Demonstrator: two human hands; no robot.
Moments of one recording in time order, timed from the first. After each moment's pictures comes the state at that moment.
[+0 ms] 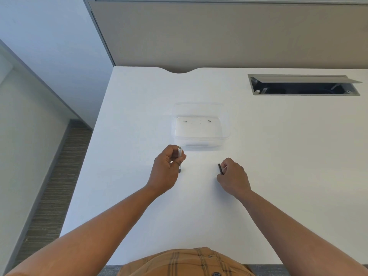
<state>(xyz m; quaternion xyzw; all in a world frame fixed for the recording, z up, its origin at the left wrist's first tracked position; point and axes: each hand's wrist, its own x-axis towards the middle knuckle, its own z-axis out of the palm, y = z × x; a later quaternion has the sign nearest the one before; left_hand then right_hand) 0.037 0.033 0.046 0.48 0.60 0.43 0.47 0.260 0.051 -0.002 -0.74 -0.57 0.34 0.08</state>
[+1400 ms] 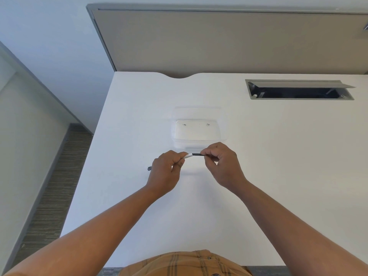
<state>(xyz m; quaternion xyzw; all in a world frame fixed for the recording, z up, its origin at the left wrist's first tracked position) 0.031 0.034 0.035 0.66 0.62 0.30 0.30 0.233 0.059 0.055 -0.54 -0.68 0.34 0.35</state>
